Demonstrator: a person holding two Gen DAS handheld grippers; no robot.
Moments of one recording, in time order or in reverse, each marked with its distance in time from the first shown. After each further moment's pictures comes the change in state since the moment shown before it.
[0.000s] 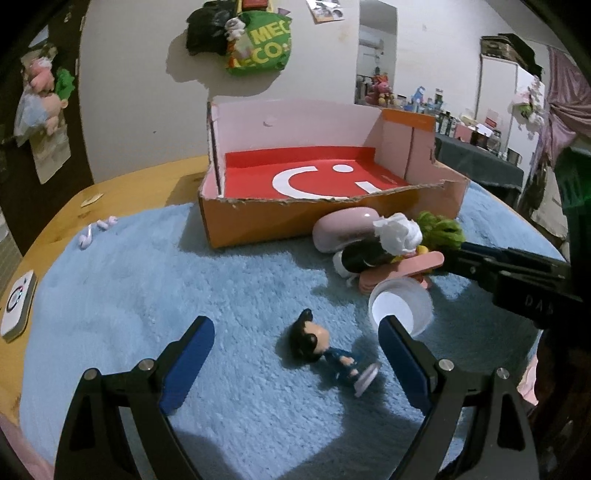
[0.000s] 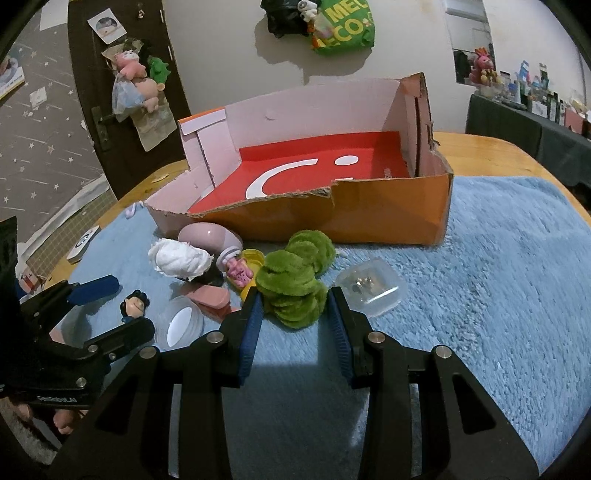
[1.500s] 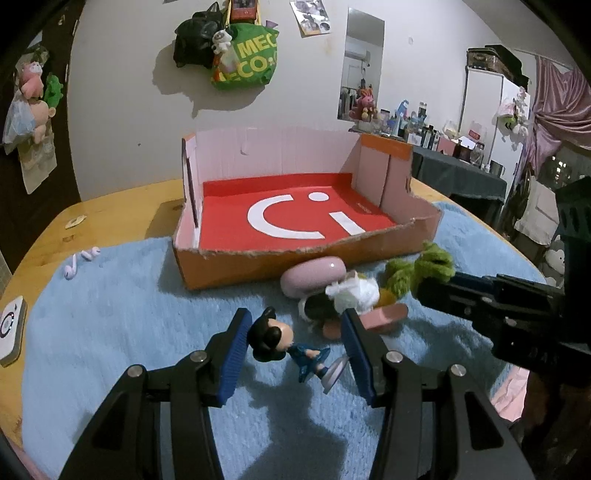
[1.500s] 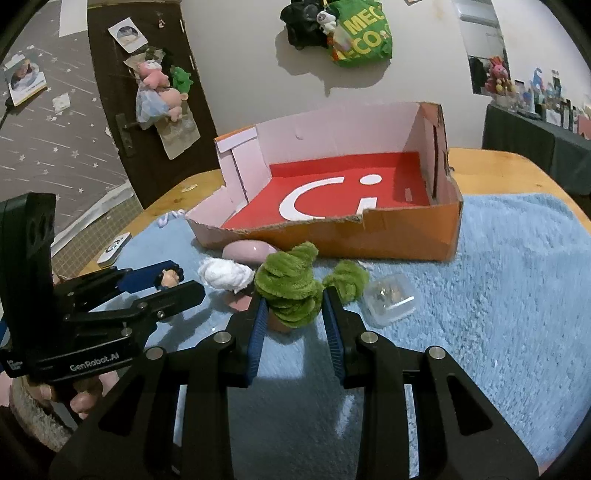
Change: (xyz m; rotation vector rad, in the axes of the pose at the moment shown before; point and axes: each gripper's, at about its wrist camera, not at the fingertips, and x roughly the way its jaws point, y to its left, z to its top) left arm -0.008 -0.012 0.031 -0.011 -0.043 -0.069; right arm -0.027 0.014 0.008 -0.020 -0.040 0.086
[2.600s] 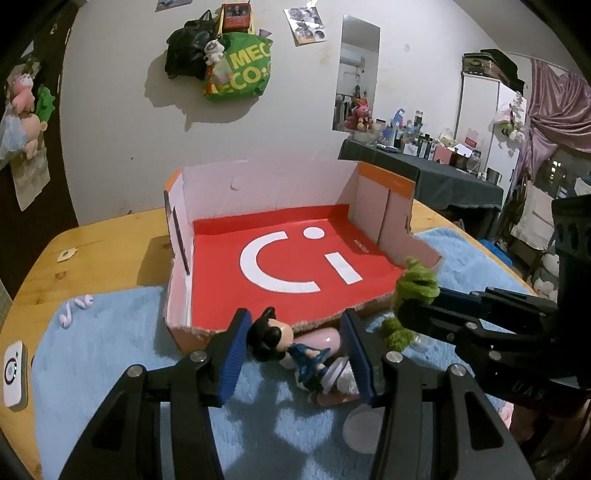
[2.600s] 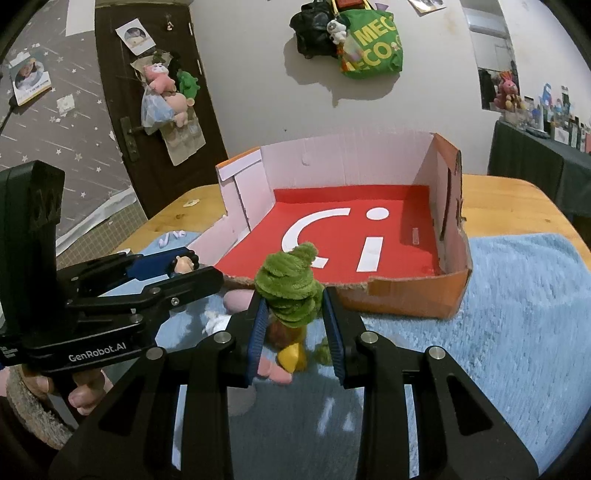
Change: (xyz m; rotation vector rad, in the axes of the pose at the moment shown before) left arm 0.003 -0.003 0.050 0.017 -0.029 -0.014; right arm 0.008 0.001 0.039 -0.033 -0.024 0.013
